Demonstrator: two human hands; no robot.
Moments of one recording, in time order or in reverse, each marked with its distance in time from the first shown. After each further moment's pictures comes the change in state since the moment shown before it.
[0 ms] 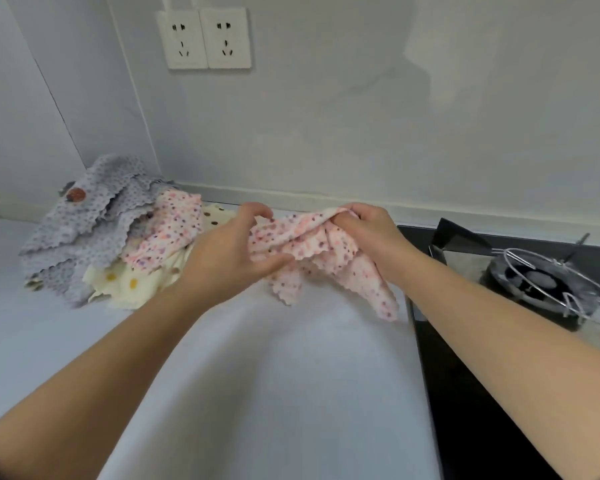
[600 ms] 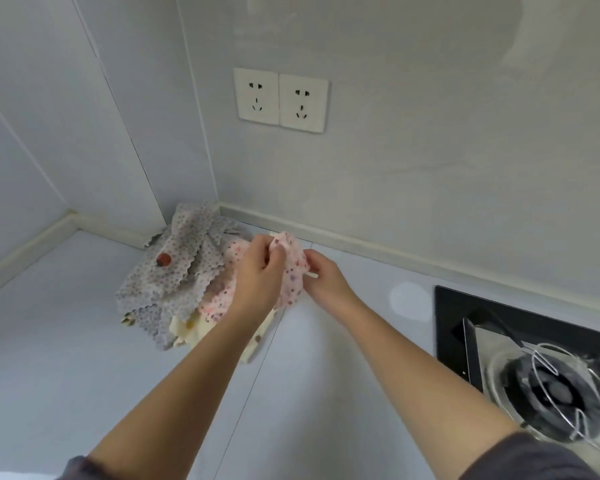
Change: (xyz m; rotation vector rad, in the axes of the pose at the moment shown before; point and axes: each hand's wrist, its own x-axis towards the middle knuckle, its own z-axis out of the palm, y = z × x) left_hand 0.083 -0.008 -0.091 -0.668 0.179 -0.611; right_hand 0.059 -0.089 0.119 -0.065 -0.280 0.098
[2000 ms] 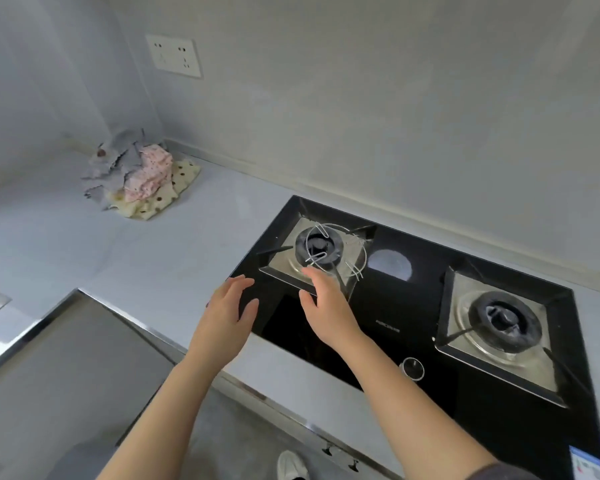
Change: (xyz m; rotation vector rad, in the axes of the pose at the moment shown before) left_hand -0.453 0.120 0.237 0.633 -0.146 -0.064; right_hand -0.407 0.146 -0.335 -0.367 -0.092 -0.137
